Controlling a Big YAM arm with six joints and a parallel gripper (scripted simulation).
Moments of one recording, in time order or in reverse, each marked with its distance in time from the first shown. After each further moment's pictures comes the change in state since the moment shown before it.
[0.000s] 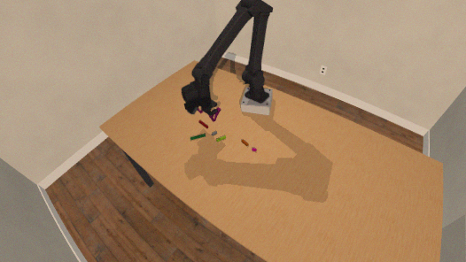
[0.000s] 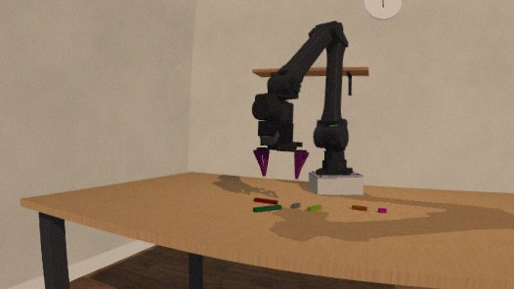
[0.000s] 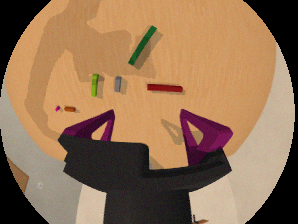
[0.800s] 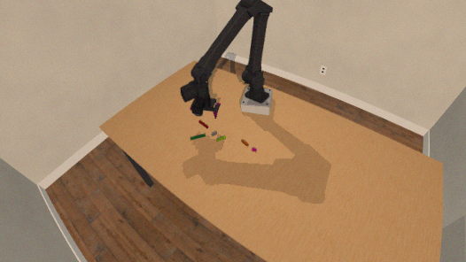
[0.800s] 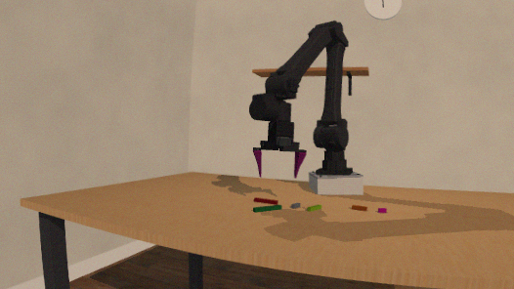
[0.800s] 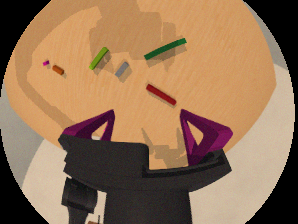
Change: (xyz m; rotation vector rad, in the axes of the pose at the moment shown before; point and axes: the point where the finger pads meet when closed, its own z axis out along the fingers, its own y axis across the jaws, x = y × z) arm 0.000 -0.006 0.000 0.000 0.002 -0.512
